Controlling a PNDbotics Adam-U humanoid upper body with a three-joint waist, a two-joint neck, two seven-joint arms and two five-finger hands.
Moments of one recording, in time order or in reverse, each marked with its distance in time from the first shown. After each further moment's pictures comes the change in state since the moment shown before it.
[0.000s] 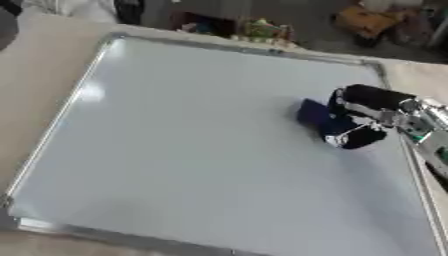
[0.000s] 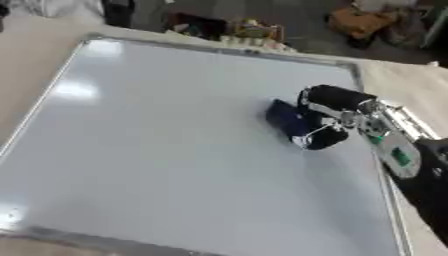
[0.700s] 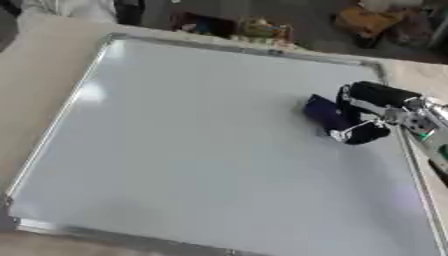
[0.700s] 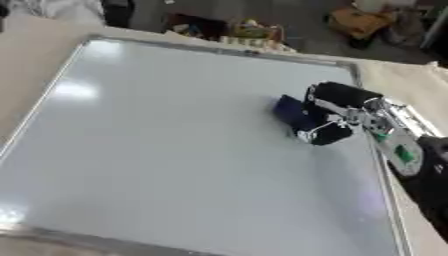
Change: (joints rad) left arm 0.000 0.000 -0.001 0.000 0.000 -0.001 -0.002; right arm -0.013 0.000 -0.021 0.059 0.030 0.006 -0.038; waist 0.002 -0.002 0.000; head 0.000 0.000
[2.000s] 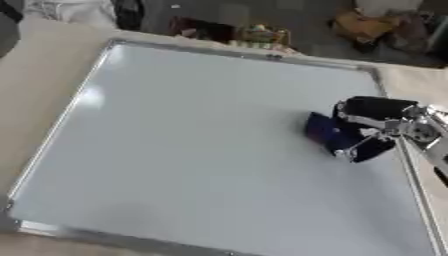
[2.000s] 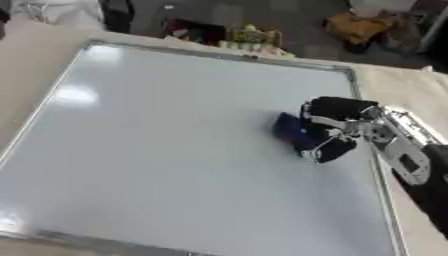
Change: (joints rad) left arm 0.000 0.000 0.000 0.000 0.007 -0.002 -0.002; right arm 0.060 -0.051 0.069 -0.132 -0.075 -0.046 0.170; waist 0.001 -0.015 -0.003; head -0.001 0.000
